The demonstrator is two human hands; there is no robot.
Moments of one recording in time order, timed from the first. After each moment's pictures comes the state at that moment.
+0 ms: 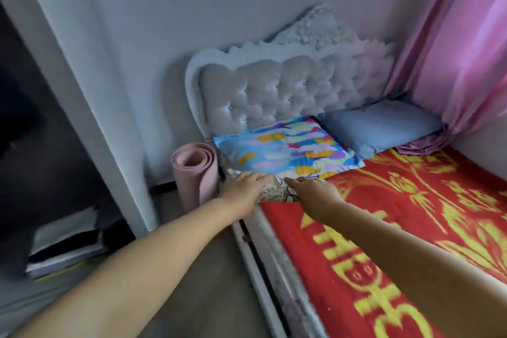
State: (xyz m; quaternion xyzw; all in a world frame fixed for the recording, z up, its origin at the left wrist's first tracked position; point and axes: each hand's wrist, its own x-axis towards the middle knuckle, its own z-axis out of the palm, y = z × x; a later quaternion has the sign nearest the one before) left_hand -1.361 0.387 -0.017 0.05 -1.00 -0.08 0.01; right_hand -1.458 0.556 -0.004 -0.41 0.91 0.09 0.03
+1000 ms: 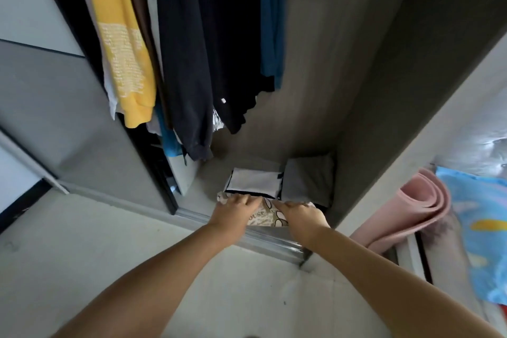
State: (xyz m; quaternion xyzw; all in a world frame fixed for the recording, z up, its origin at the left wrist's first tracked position) left_hand -0.918 -0.047 -0.131 0.43 -0.90 -0.08 -0.06; right_hand -1.101 0.010 -0.125 -0.70 0.69 0.11 0.12
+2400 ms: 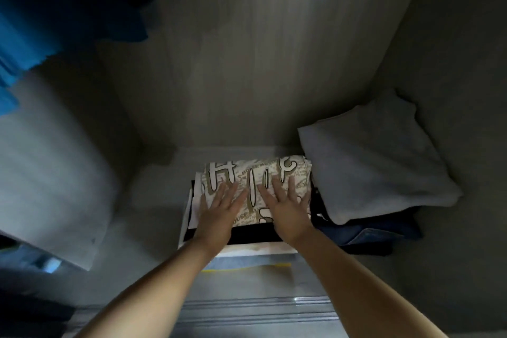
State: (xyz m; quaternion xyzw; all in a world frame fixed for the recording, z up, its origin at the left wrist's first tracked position) left_hand -1.015 -0.434 -0.692 0.34 -0.94 -0.07 -0.01; right_hand -1.173 -0.335 -0.656 -0.57 0.81 0.05 0.12
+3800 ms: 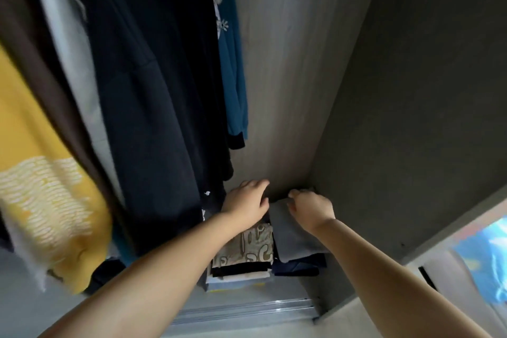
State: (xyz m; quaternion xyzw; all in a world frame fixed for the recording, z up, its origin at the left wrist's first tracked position) left_hand -1.009 -0.336 -0.071 0.28 -0.94 -0.15 0.08; right_hand -1.152 -0.227 -0.084 -0.50 0.86 -0.01 0.06
